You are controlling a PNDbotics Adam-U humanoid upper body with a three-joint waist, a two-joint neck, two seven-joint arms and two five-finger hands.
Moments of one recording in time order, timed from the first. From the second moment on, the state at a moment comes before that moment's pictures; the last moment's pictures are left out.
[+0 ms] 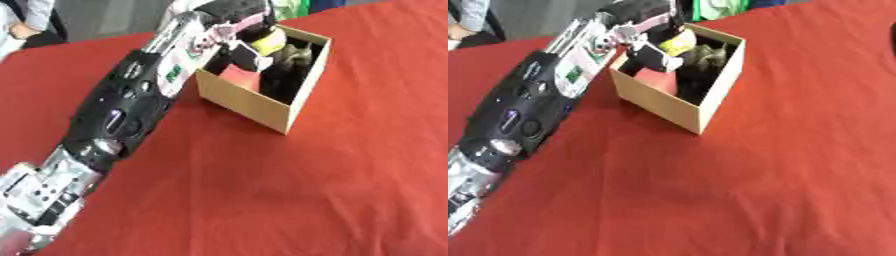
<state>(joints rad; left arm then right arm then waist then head) -1.10 0.44 -0.33 -1.23 -0.84 -0.13 -0.41 -0.78 -0.49 0.03 -1.98 0.17 -0.21 0.55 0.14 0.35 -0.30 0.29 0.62</state>
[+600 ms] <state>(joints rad) -1.08 0.45 -0.31 -1.29 -0.86 -0.21 -0.49 -0.77 -0.49 0.03 -1.98 0.17 -0.21 0.54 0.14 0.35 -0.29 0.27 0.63</state>
